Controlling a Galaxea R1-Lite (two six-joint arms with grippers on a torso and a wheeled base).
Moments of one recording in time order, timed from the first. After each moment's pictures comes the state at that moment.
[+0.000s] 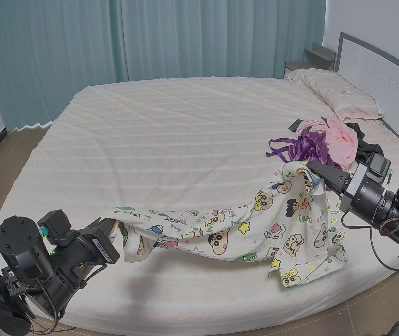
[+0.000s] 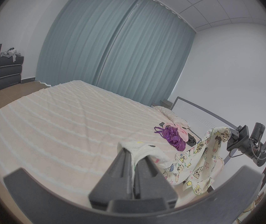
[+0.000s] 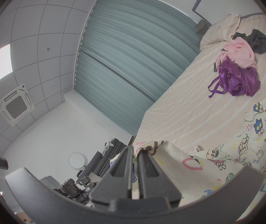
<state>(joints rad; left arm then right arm) -0.68 1.55 -0.16 -1.25 0.43 -0.46 0.42 1.56 -0.37 -1.28 0.28 0.86</state>
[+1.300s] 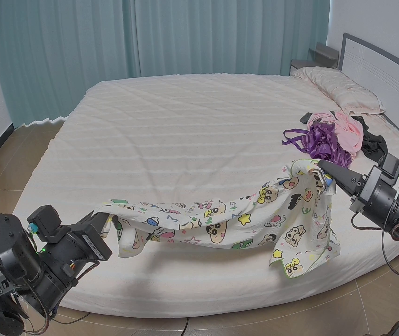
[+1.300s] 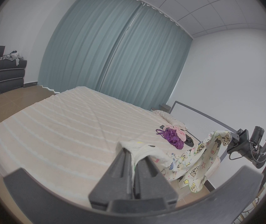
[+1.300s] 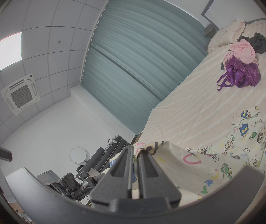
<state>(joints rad) -0.69 1.49 -0.16 -1.25 0.43 -0.43 0.40 1.49 -0.32 -1.29 0.30 0.81</state>
